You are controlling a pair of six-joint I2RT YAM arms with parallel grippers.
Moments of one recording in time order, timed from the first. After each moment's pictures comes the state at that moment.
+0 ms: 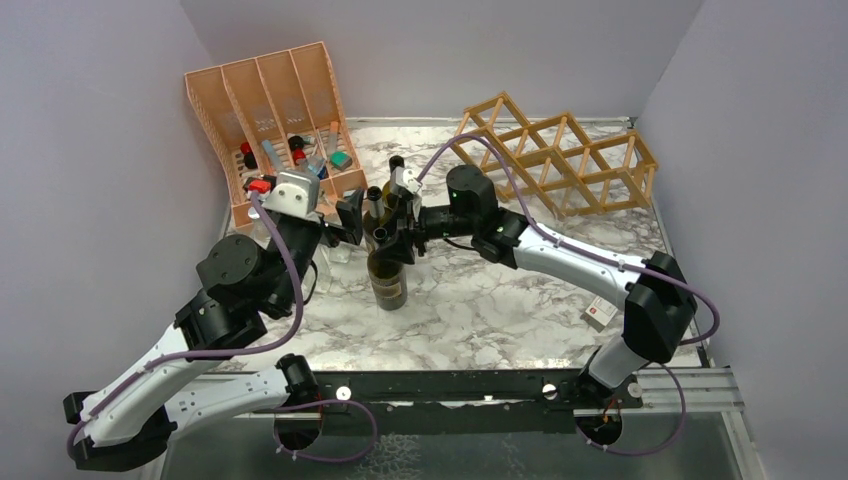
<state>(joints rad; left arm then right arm) -1.02 0.70 1.15 -0.26 -0.71 0.17 0.88 1.60 1.24 0.17 -0.70 -0.02</state>
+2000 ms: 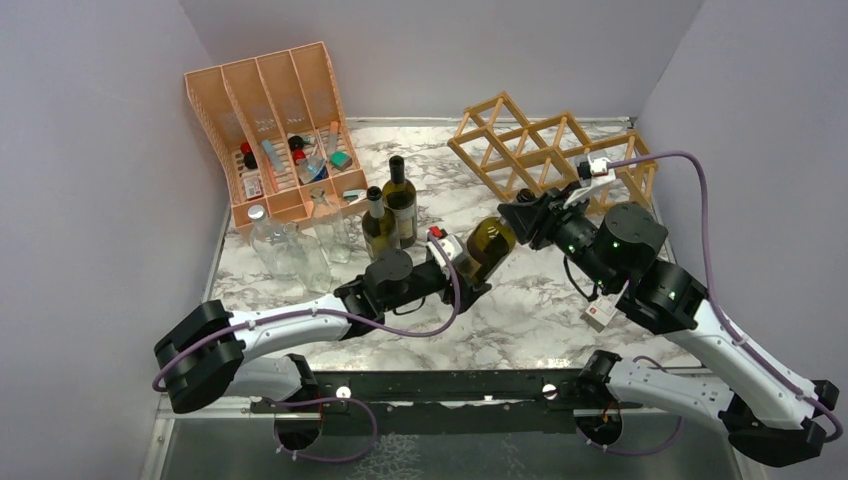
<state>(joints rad) -1.02 1.22 0.60 0.54 0.08 -0.06 0.88 0.84 1.13 -0.35 0.30 0.37</state>
